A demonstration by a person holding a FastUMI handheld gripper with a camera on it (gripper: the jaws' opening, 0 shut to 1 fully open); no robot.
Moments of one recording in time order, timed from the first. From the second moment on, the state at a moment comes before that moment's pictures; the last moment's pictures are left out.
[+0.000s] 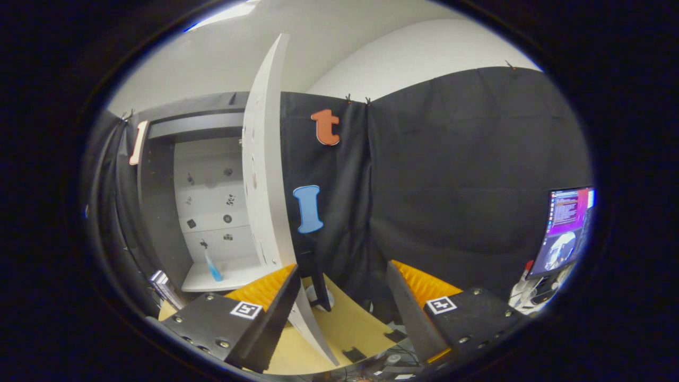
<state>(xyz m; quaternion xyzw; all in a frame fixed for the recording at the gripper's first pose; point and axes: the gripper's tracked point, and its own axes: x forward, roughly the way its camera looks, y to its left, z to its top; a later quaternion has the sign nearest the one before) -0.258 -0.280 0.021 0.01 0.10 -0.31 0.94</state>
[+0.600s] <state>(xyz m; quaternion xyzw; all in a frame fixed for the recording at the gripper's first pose) -0.248 -0.301 0.028 0.01 0.08 -0.32 0.95</state>
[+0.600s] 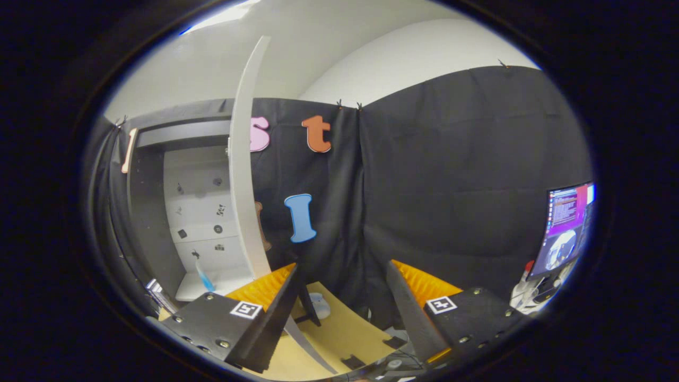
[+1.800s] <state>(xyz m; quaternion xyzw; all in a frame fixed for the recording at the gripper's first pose) -0.176 -0.148 0.008 0.04 0.11 -0.04 0.99</state>
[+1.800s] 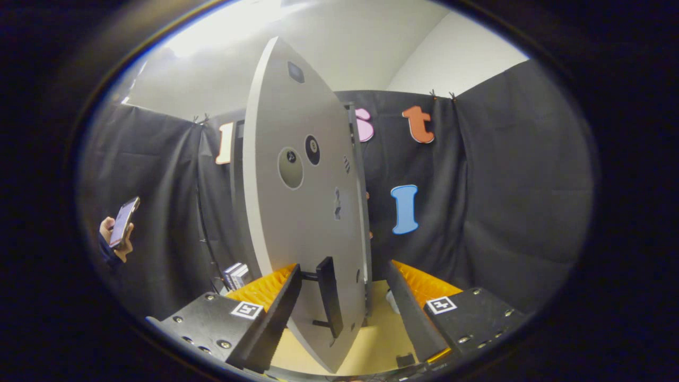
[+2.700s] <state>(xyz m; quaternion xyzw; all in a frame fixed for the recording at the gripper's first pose) -0.106 -0.044 -0.020 0.05 0.13 0.10 0.99</state>
